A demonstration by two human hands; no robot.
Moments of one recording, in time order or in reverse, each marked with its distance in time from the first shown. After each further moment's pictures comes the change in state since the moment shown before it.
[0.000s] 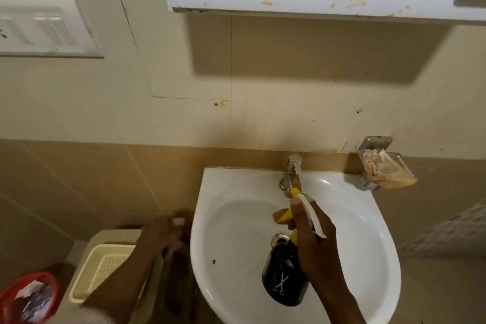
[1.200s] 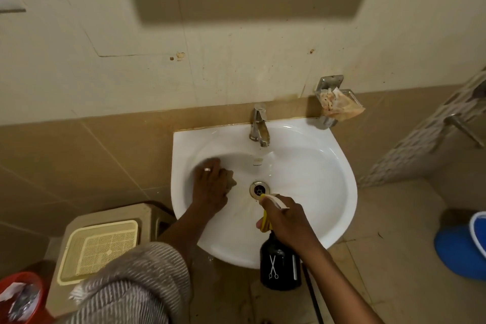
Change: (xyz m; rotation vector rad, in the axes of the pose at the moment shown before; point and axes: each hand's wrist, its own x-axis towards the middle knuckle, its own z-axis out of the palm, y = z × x) left_hand -0.045 0.098 0.091 0.552 0.316 0.787; right_hand -0.076 0.032 -0.014 -0.189 -0.084 0.497
